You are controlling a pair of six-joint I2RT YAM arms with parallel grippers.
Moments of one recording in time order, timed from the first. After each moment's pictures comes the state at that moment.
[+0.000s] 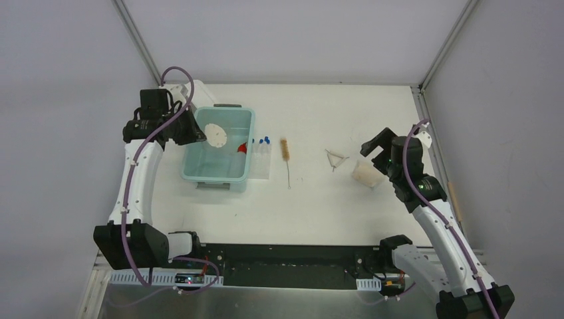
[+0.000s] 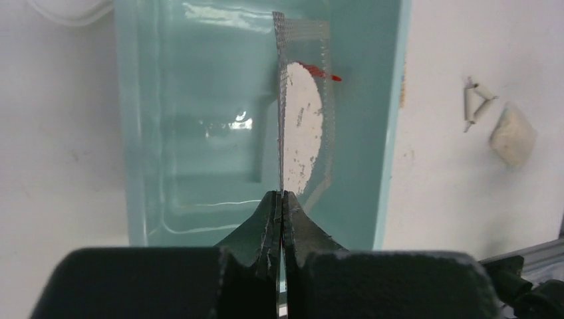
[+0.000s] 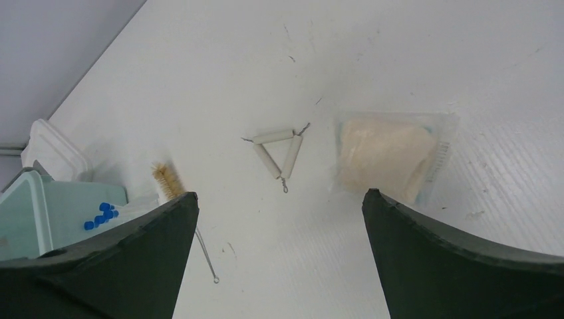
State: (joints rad) left arm 0.07 1.25 1.30 -0.84 0.36 -0.23; right arm 0.28 0.83 0.80 -0.54 0.27 0.79
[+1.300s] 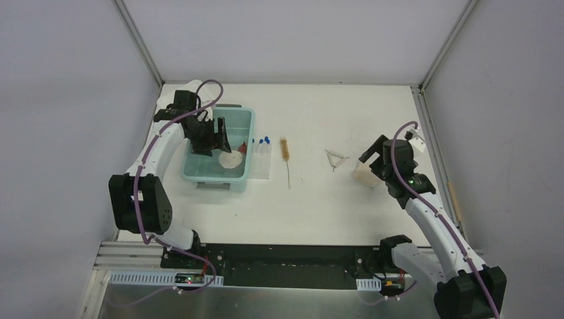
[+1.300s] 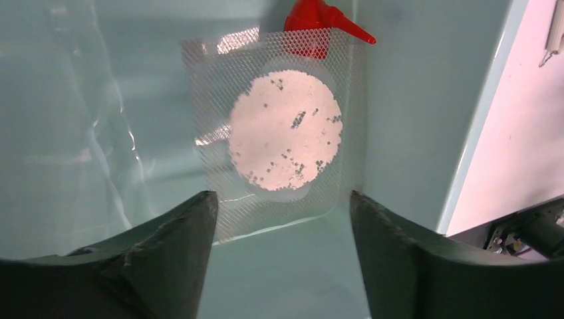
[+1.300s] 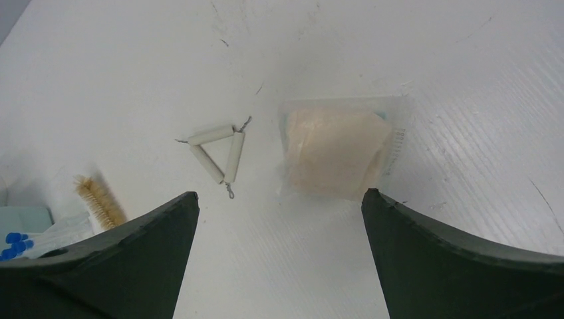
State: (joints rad) left arm -0.03 1.53 1.28 -0.87 0.34 -0.13; right arm 0.26 0.89 0.70 -0.50 0.33 0.79
